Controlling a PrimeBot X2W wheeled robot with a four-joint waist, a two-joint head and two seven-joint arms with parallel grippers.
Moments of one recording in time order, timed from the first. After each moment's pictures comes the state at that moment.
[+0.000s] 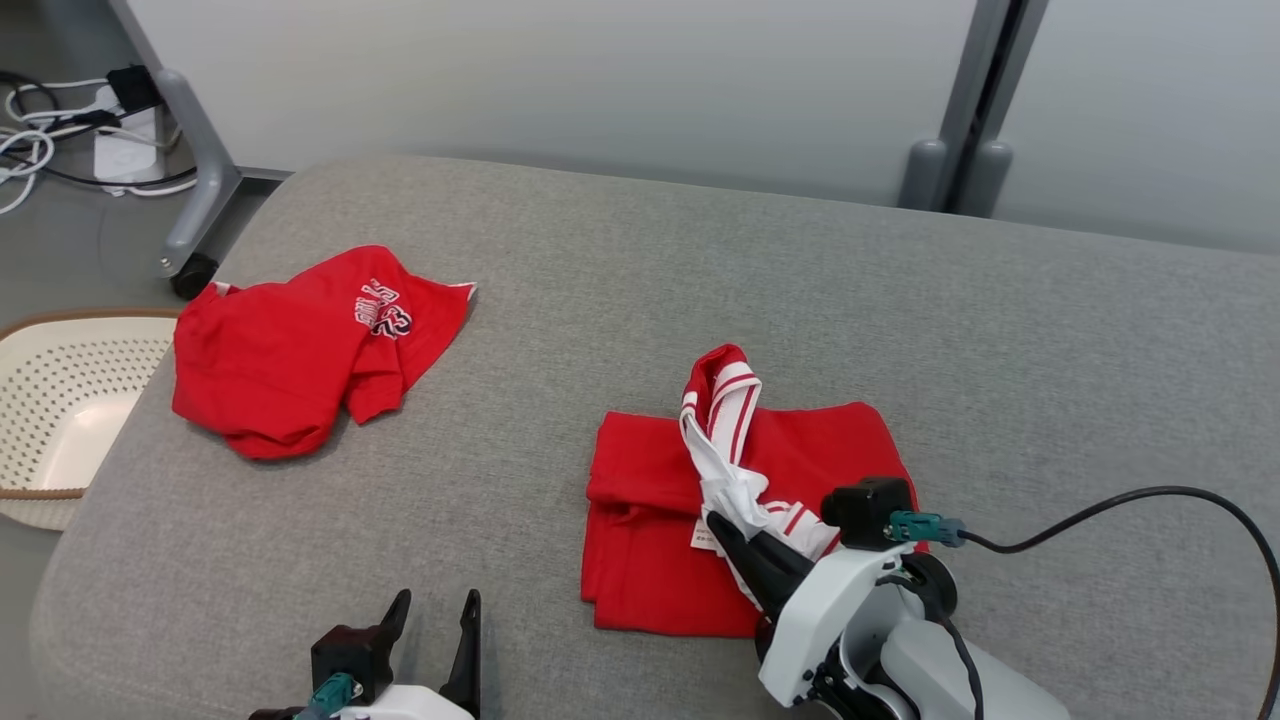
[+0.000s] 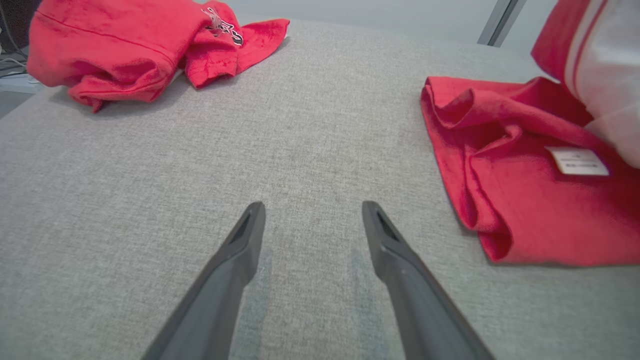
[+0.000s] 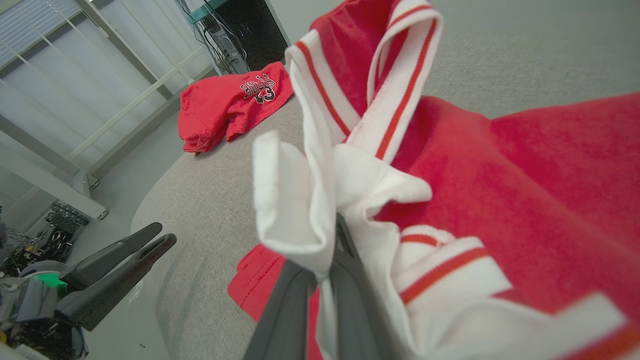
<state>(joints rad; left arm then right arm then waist) -0.11 0.05 -0.24 0.63 -0.29 0.02 -0.26 -0.51 -0.05 0.84 0.75 0.83 0.13 -0.18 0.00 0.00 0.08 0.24</state>
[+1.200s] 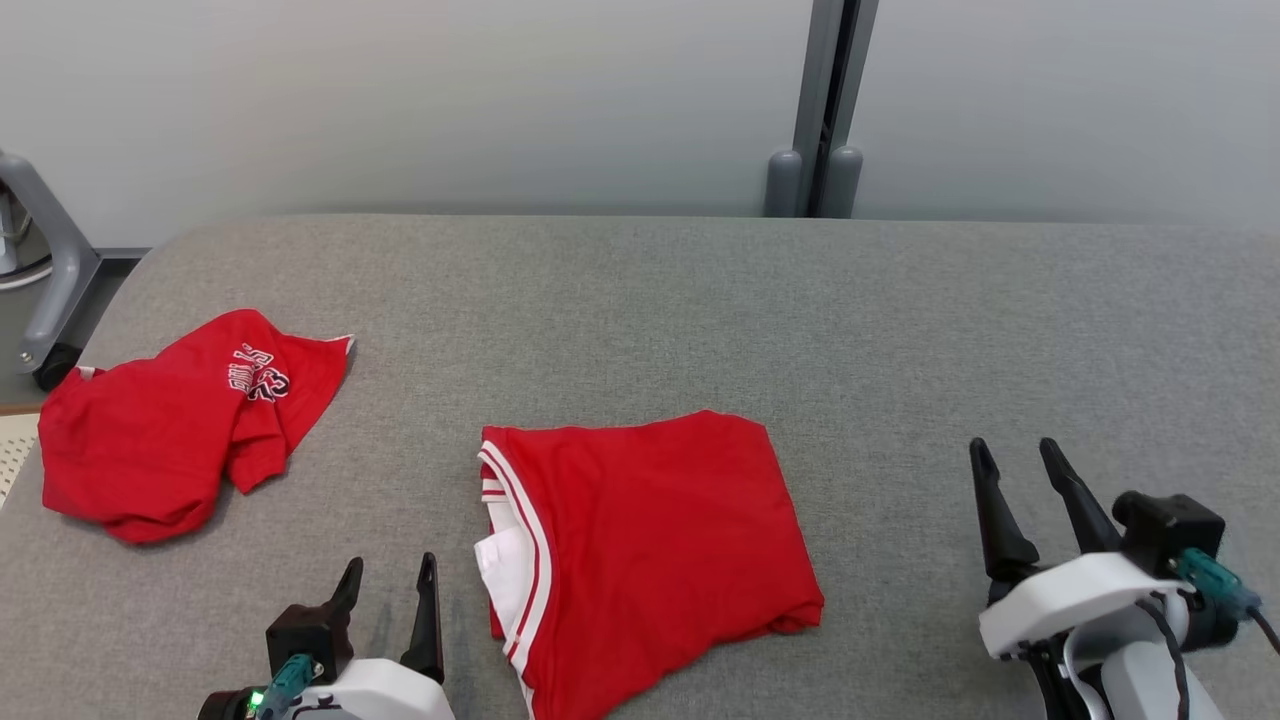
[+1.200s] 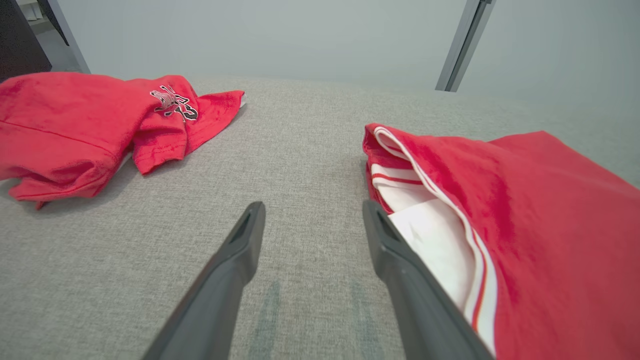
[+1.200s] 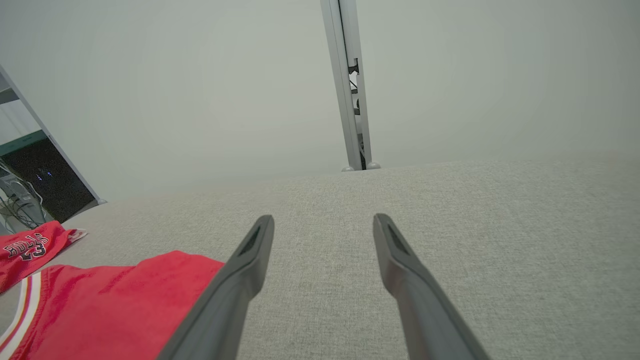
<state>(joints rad) -0.11 0.05 -0.16 0.56 -0.25 0.05 -0.26 -0.25 -0.05 0.05 0.53 0.28 0.13 -0.26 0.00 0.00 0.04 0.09</state>
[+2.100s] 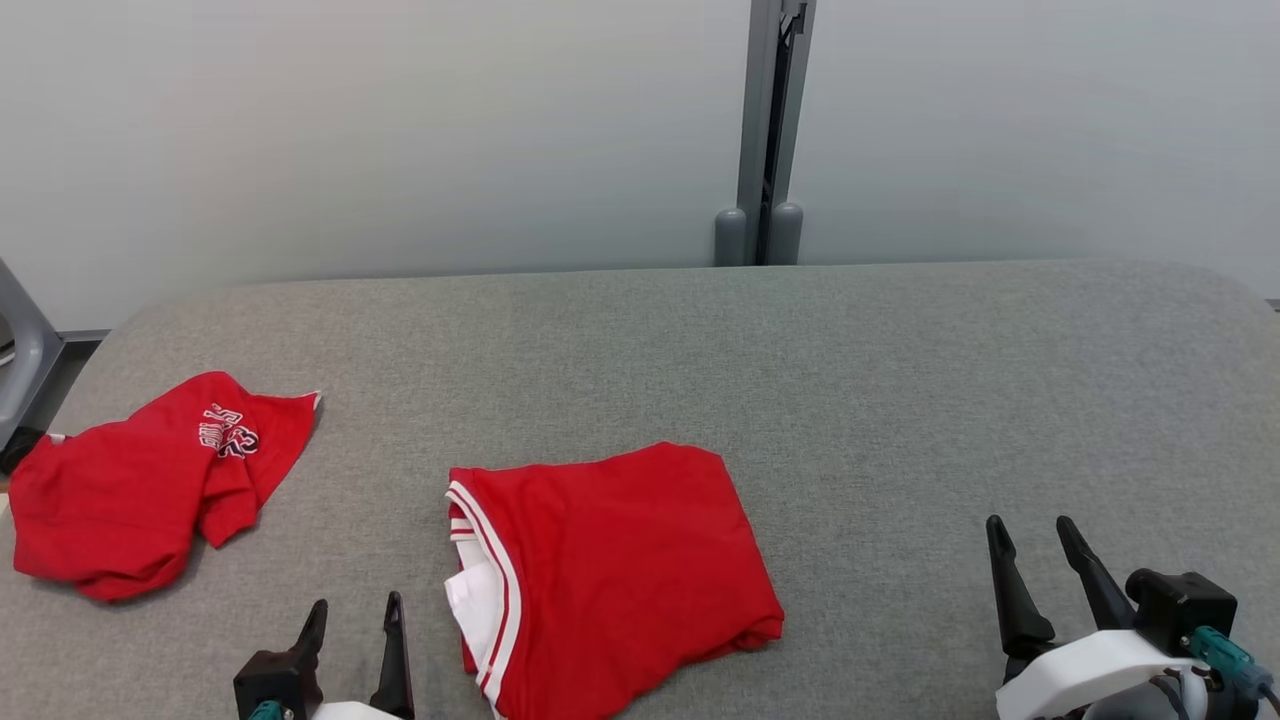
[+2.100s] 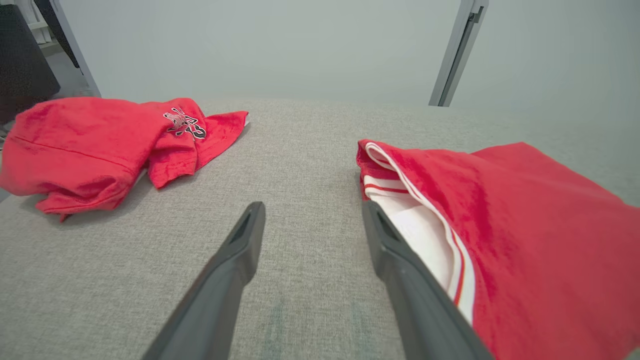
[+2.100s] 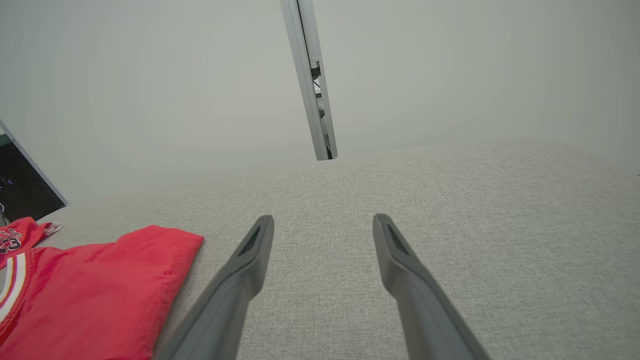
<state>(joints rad) -0.02 0.05 -0.08 0.52 -0.21 0.06 -0.26 -0.11 -0.05 0.01 0.48 0.26 0.13 -0.26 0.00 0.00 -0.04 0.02</state>
